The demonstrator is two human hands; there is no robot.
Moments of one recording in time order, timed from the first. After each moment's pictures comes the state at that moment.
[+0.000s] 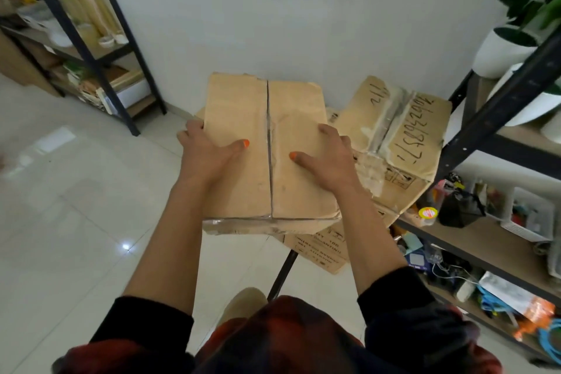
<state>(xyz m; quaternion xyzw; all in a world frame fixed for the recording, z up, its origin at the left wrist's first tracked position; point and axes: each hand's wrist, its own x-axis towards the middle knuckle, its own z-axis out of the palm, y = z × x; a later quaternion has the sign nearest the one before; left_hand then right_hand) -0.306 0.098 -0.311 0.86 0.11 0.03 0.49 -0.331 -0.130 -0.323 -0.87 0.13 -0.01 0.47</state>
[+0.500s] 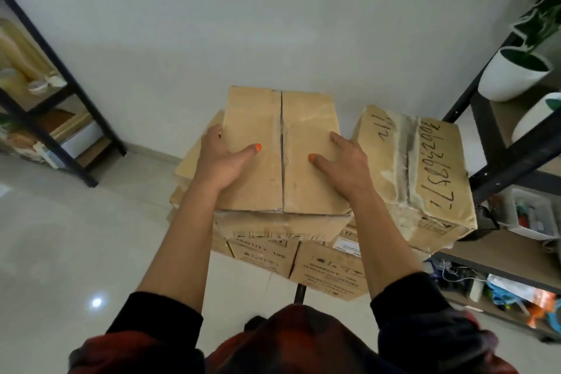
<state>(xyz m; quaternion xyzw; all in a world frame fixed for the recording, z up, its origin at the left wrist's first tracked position) -0.105 0.099 -0.320 0.85 -0.01 -0.07 0.52 -0.189 -0.123 -0.321 -0.88 0.22 -0.08 0.40</state>
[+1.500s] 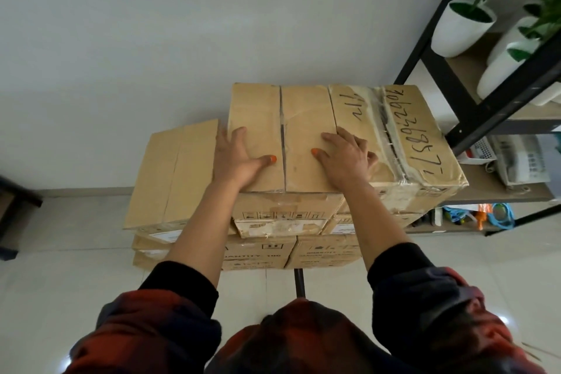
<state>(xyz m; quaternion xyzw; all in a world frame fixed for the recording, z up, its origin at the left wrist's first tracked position) 0.002 0.023 -0.390 0.88 -0.21 -0.16 0.38 -0.143 -0.143 -0.374 -0.88 0.43 -0.05 0.19</state>
